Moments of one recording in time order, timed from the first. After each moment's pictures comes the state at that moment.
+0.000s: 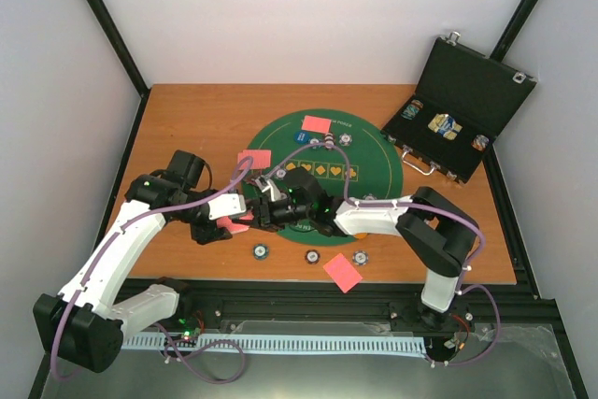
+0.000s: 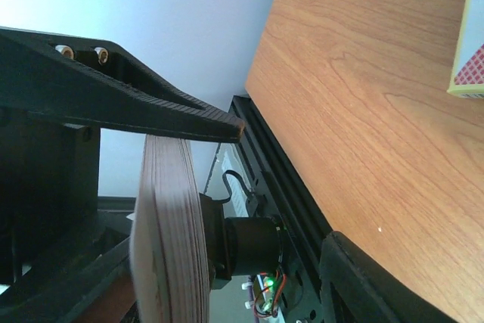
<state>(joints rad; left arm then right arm) -0.30 1.04 0.96 -1.19 0.36 0.95 0.97 1.80 0.97 0.45 -0.67 1.06</state>
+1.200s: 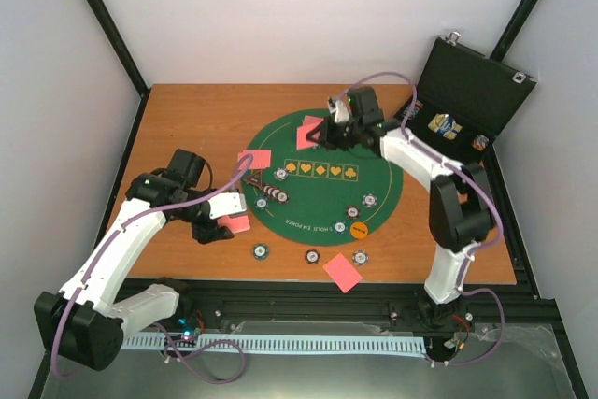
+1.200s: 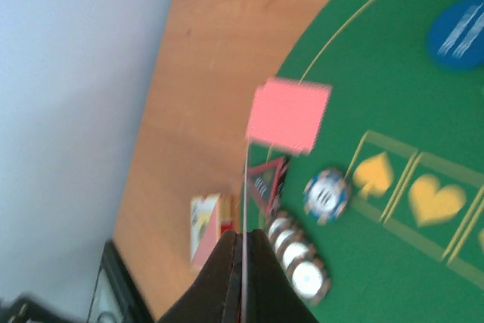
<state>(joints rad) -0.30 1.05 0.96 -1.19 0.38 0.95 0.46 1.77 1.34 -0.26 -0.65 0.64</state>
